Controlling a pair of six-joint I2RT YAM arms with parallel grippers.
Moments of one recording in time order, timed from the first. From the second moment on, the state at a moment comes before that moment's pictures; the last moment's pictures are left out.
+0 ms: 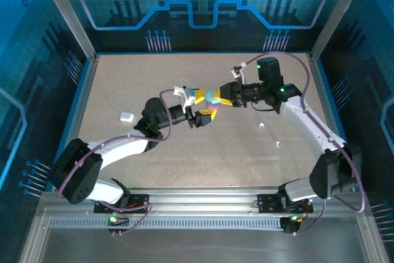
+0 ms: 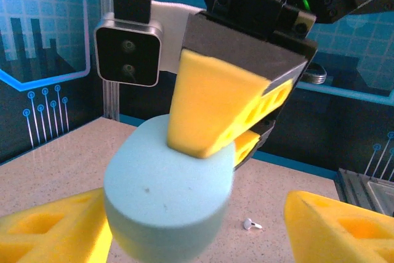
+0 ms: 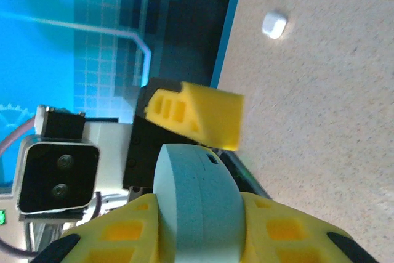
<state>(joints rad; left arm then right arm) -0.59 1.40 0.68 0.84 0.55 -0.16 0.29 1.41 1.22 -0.46 -1.02 0.72</state>
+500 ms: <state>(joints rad) -0.59 1.22 0.67 0.61 0.36 -0.13 0.13 1.49 1.05 -0.44 -0.68 0.69</state>
